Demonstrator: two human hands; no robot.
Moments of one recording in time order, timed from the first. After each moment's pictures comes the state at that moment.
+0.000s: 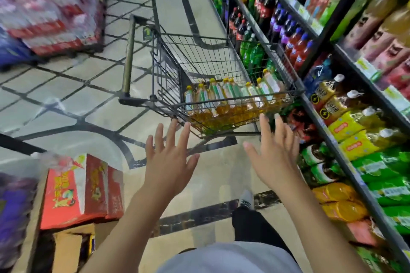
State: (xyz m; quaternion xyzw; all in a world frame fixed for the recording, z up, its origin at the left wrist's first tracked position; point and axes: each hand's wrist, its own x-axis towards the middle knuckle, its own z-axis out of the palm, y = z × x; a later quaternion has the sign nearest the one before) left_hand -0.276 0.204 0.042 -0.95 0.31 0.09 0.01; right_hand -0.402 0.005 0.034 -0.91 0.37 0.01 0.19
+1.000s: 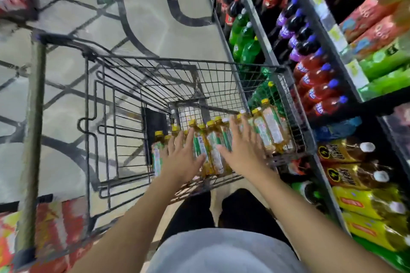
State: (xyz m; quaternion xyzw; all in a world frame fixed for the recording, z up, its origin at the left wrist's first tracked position) left_hand 0.035 -0.084 -0.120 -0.90 0.26 0.34 -0.08; right_hand -0.061 -0.248 -0.094 -0.90 0.32 0.20 0.23
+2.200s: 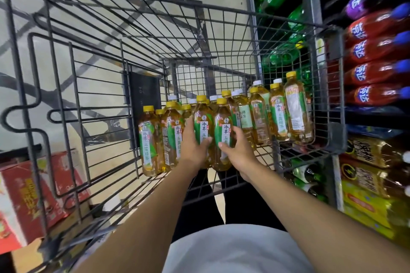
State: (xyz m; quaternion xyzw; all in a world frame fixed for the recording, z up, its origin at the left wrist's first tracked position) left_hand 0.022 -0.120 -0.251 -0.78 -0.09 0.45 -0.42; right_hand -0.052 -0.248 -0.225 -0.61 0.52 0.23 0.55
